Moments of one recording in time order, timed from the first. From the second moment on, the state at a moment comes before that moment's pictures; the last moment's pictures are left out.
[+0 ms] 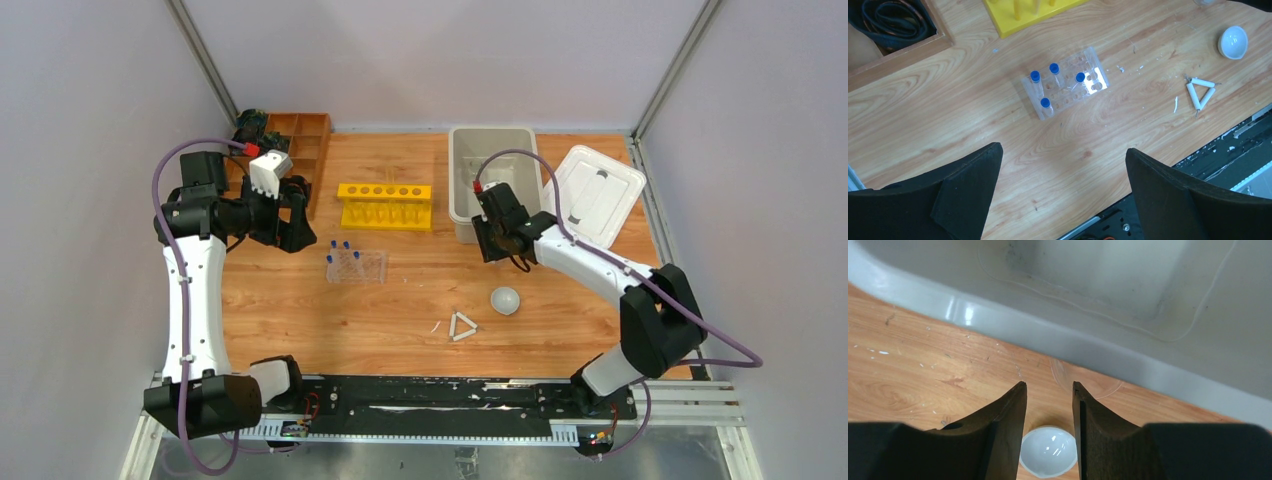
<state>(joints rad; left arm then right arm) 0.21 1.15 1.37 -1.15 0.62 0.42 0.60 1.49 1.06 -0.50 0.18 0.18</state>
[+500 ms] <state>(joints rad) 0.21 1.16 1.37 -1.15 0.62 0.42 0.60 1.57 1.05 -0.43 0.21 0.16</state>
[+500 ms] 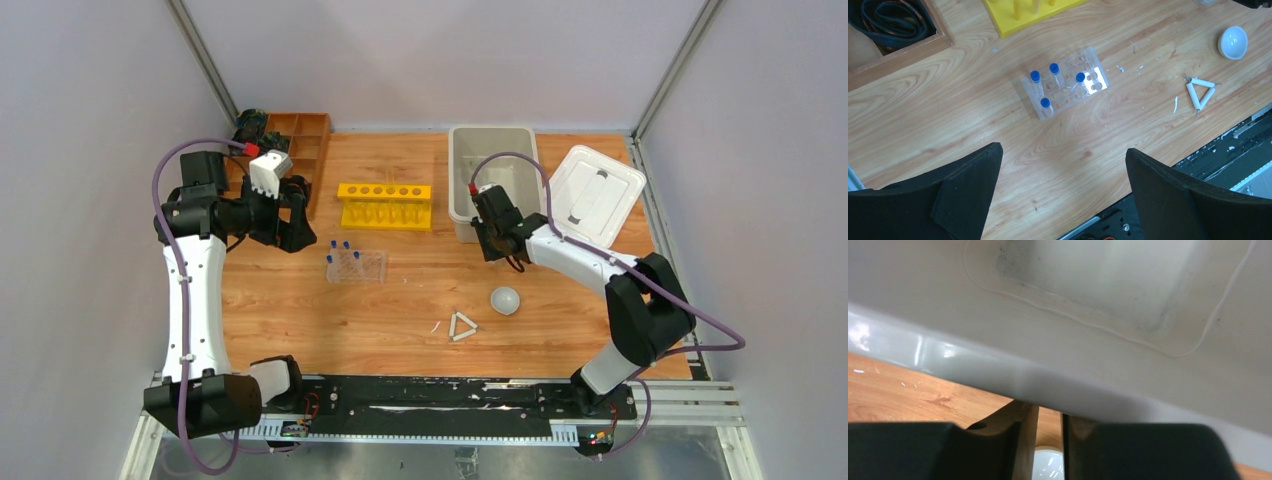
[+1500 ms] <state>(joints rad) 0.21 1.17 1.39 -1.16 0.66 0.42 0.65 1.14 1.30 -0.69 0.17 0.20</state>
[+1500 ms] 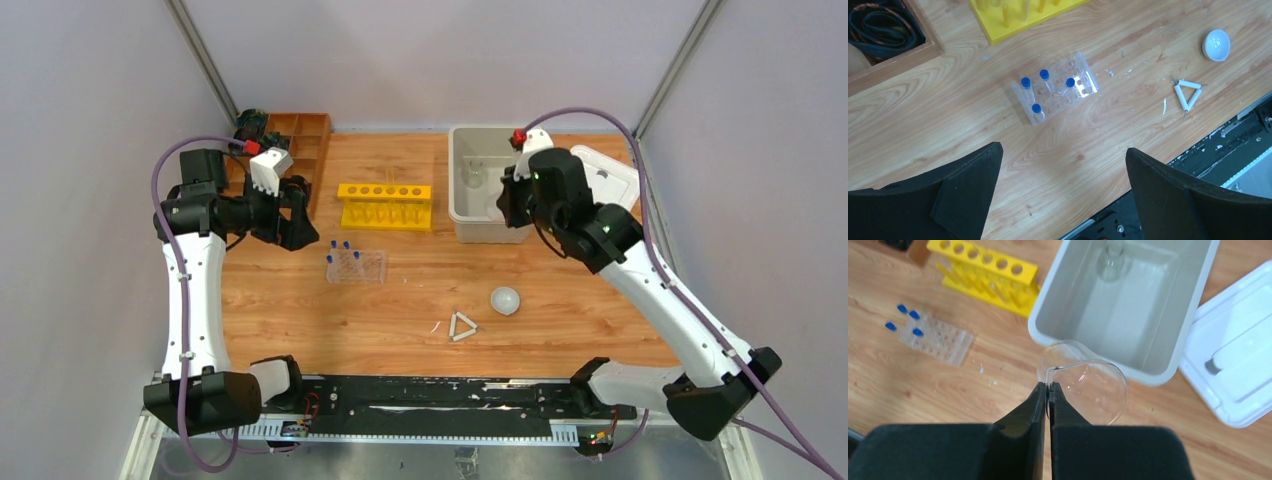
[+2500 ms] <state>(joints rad) 0.21 1.17 1.37 -1.18 0.67 0.49 0.35 2.29 2.16 -0.77 0.26 0.04</state>
